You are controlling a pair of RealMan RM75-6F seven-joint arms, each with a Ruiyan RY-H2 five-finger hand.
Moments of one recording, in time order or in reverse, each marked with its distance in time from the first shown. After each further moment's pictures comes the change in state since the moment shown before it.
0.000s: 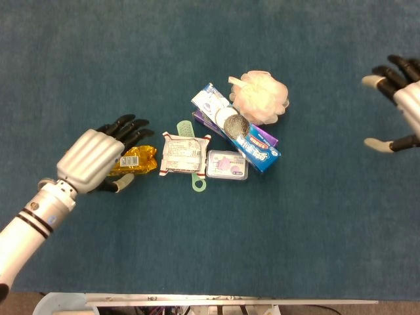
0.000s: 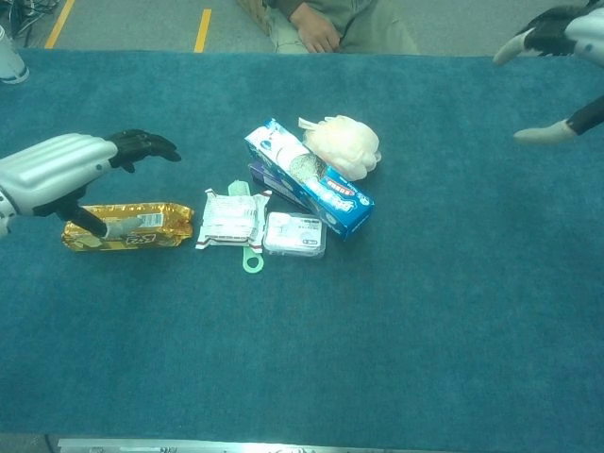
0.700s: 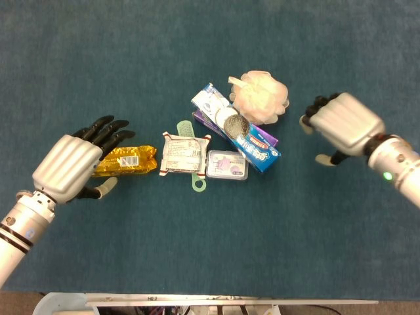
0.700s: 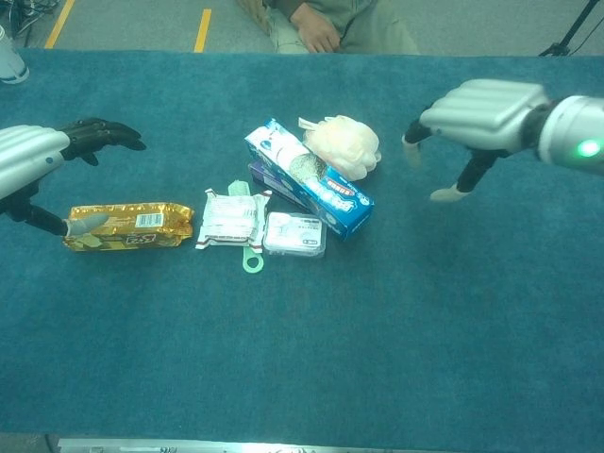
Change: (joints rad) left arm 0.065 0.095 0.035 -0.083 0.030 0.097 -0.008; right arm 0.302 -0.248 -0.057 0.069 0.315 -0.210 -0.347
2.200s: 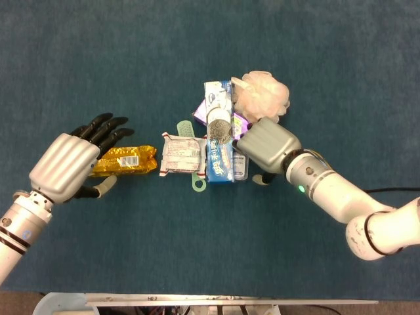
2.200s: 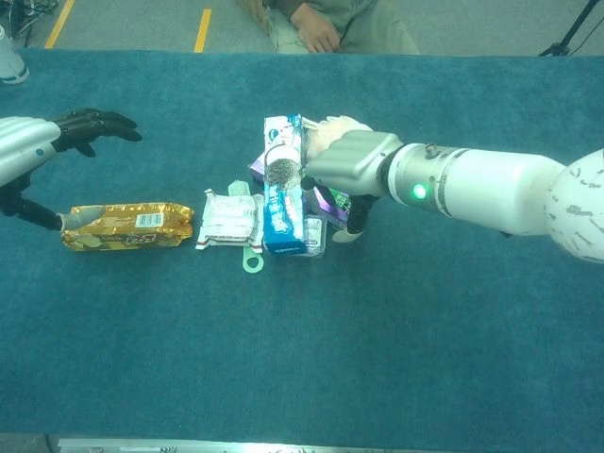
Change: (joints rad) left arm 0.010 0.022 -0.012 -0.021 0.021 0.017 -0.016; right arm 0.420 -0.326 -0.108 0.009 0.461 0.196 -0.133
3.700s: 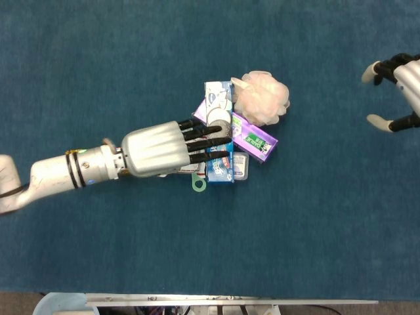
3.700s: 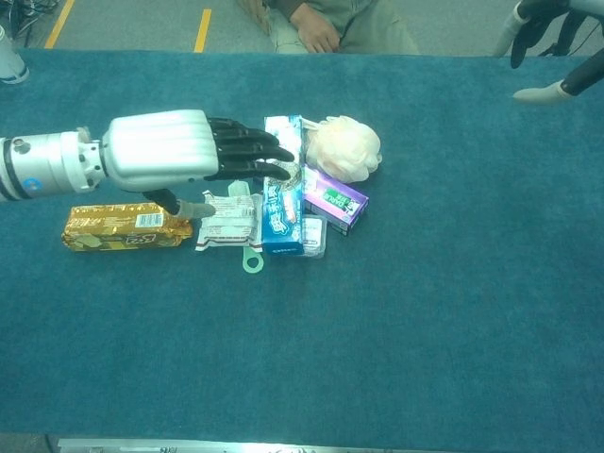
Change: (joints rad) left arm -0.461 -0.358 0.039 0.760 0.583 0.093 -0.300; right arm -0.541 0.653 0.090 -0.114 -0.629 0.014 0.674
